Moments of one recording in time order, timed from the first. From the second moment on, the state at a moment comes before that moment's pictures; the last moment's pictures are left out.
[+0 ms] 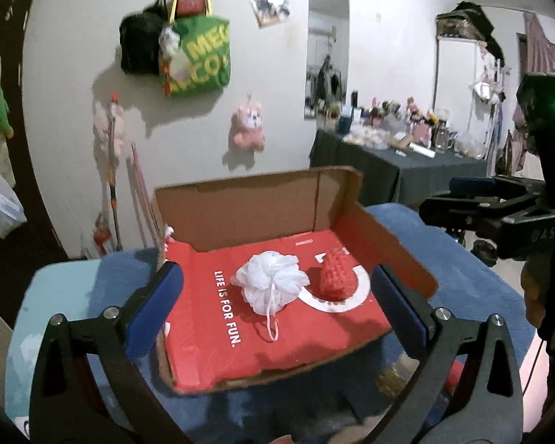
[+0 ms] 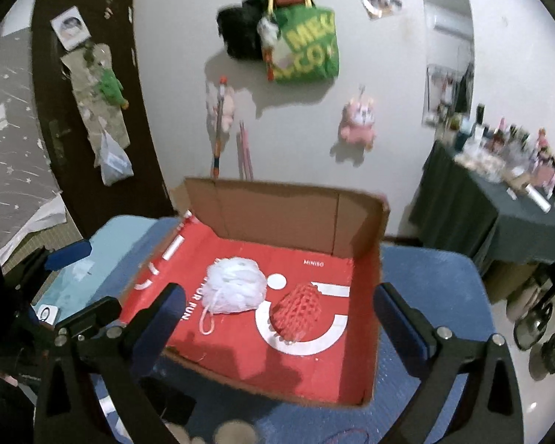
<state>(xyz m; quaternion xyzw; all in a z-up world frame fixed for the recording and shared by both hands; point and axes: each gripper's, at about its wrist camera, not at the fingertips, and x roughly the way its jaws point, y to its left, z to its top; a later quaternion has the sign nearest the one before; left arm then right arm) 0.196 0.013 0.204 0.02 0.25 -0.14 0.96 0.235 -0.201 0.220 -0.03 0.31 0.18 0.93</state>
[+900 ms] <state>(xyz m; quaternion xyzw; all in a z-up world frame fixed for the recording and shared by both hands) -0.009 0.013 0.136 -0.02 0.14 -0.10 0.99 -0.001 -0.209 0.118 -0.06 0.13 0.07 0.99</state>
